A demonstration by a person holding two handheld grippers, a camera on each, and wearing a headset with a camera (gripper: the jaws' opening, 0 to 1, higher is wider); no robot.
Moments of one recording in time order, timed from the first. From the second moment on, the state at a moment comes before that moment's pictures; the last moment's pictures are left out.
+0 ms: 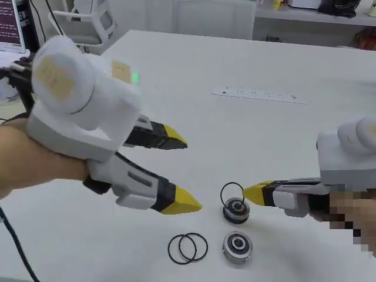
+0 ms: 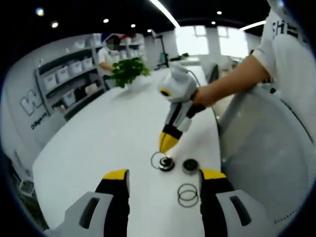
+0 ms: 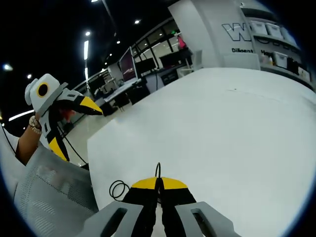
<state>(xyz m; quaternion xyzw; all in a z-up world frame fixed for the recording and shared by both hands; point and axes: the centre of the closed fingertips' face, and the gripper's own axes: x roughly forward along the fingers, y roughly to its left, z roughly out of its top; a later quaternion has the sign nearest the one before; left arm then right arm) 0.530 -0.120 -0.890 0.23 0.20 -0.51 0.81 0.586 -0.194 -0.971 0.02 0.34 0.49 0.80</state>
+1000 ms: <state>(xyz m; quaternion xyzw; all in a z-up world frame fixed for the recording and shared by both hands) 0.477 -0.084 -0.927 0.13 0.25 -0.45 0.85 0.537 -0.155 -0.968 0.05 0.38 0.56 0.73</state>
